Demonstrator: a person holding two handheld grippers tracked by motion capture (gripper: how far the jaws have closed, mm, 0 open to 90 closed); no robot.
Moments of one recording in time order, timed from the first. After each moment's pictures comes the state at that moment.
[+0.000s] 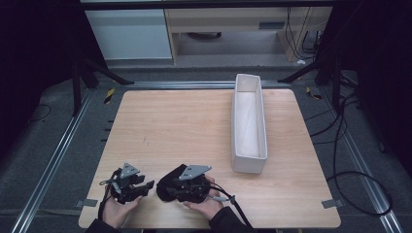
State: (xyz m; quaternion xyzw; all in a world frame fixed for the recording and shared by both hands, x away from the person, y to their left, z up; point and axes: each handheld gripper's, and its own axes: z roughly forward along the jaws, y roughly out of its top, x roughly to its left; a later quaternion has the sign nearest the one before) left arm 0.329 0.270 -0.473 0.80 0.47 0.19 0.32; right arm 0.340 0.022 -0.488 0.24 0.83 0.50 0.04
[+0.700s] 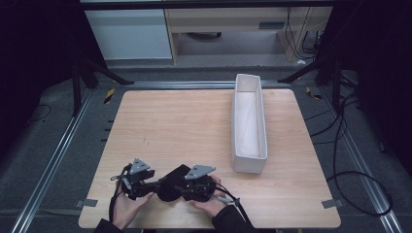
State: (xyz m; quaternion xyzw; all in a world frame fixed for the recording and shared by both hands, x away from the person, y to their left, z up) left arm 0.338 0.235 -0.467 0.80 0.45 0.18 0.35; right arm 0.347 0.008 -0.503 0.27 0.84 0.46 0.07
